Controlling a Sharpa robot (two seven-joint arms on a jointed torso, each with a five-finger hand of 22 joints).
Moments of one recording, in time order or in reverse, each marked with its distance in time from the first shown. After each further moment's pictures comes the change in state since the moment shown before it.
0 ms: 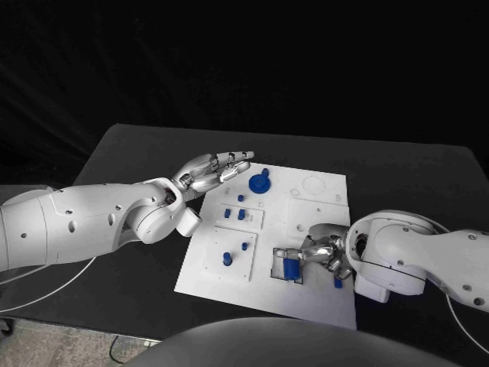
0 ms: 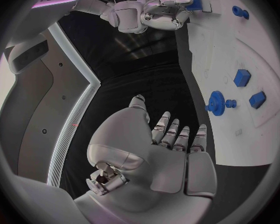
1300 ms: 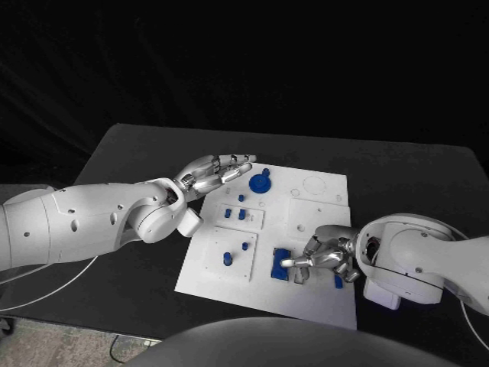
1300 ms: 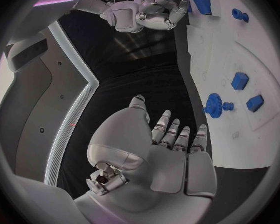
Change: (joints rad) left arm -0.001 0.006 0.000 -0.007 0.004 0.018 -0.020; left_hand 0.004 0.004 0.003 0.003 0.004 0.040 0.017 0.014 0.005 0.000 0.008 0.004 0.001 0.000 0.007 0.000 0.001 0.000 0.000 0.000 0.000 0.000; right arm 0.010 -0.067 0.001 0.077 -0.007 -0.016 0.013; right_hand 0.205 0.003 -0.175 -0.078 -0.001 -0.085 -0.037 0.280 0.410 0.000 -0.032 0.000 0.000 -0.003 -0.032 0.017 0.018 0.000 0.007 -0.028 0.027 0.000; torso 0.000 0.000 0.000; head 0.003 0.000
